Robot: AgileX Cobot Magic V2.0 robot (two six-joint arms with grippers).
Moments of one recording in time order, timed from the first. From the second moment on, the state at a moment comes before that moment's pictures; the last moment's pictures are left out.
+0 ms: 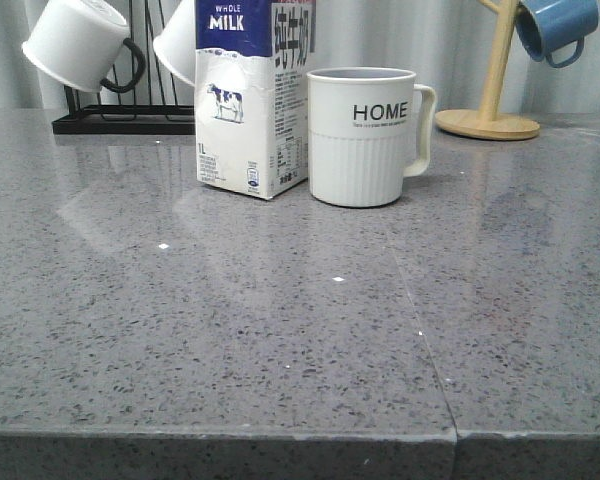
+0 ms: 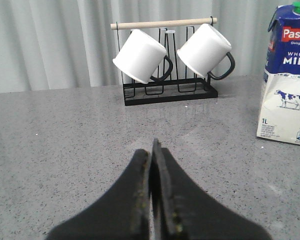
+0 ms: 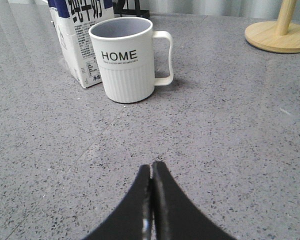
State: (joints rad) left arm -0.15 0.02 -0.26 0.03 0.35 0.00; right arm 0.40 0.32 -0.23 0.10 0.20 -0.03
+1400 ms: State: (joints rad) left arm -0.04 -0.01 -0.01 0.03 0.11 0.00; right arm 0.40 0.32 -0.23 0.10 0.20 -0.03
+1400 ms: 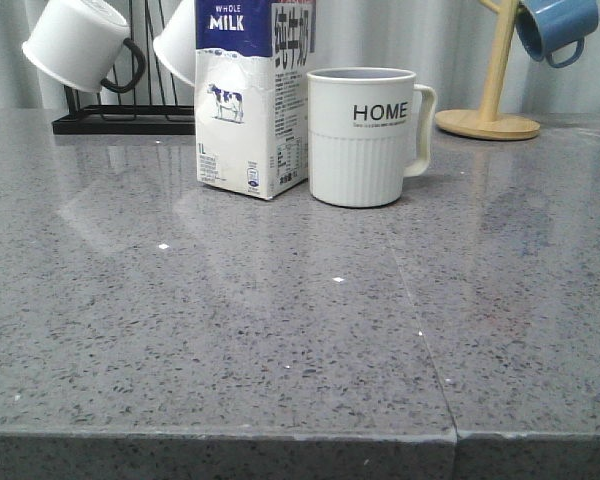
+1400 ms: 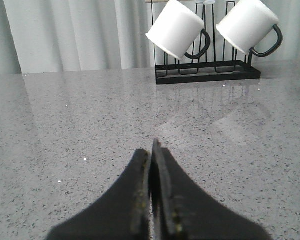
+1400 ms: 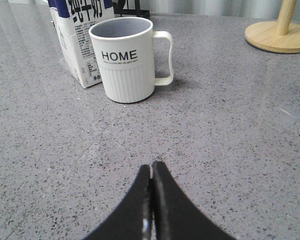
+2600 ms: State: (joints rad) left arm -0.04 -0.01 -0.01 0.03 0.11 0.00; right arm -0.03 0.06 0.03 -0.04 -0.03 0.09
